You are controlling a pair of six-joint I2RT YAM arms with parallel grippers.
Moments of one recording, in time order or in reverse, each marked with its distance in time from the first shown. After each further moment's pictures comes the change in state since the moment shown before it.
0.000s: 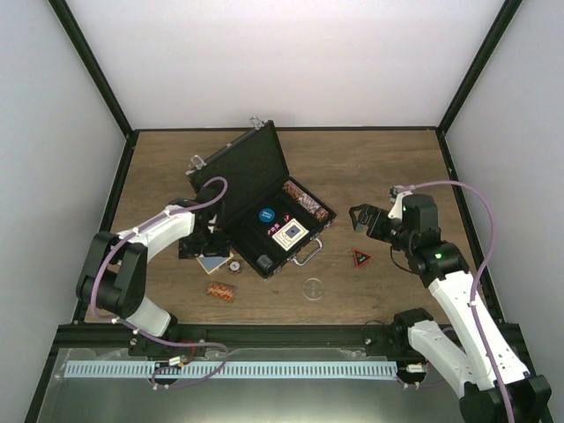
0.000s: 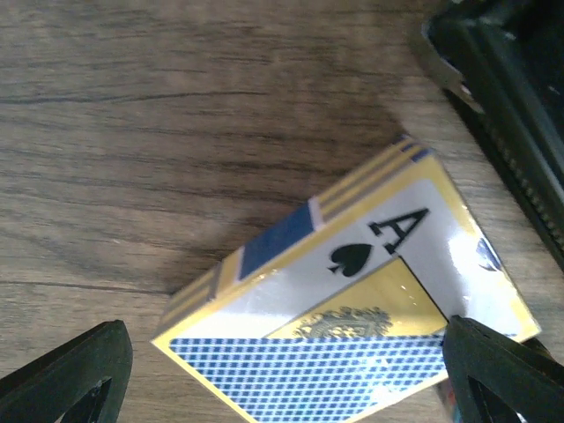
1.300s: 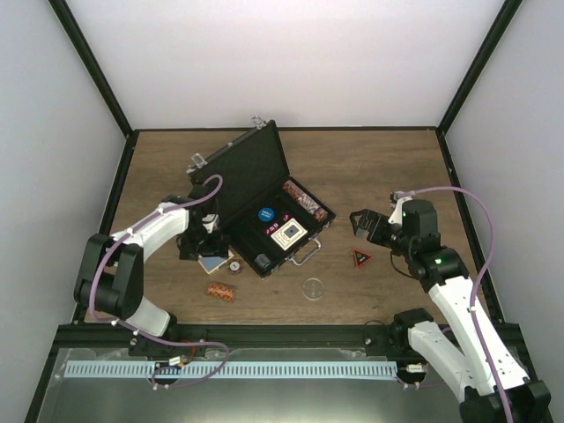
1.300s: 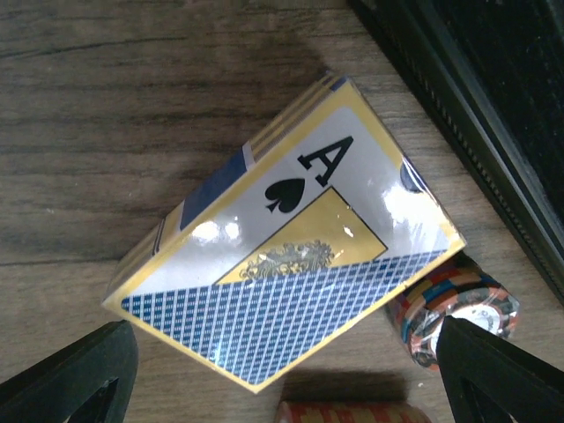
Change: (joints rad) left arm 0.068 -0.026 0.025 -0.081 0.172 0.116; right arm 0.000 -0.040 -0.048 -0.010 -0.002 0.013
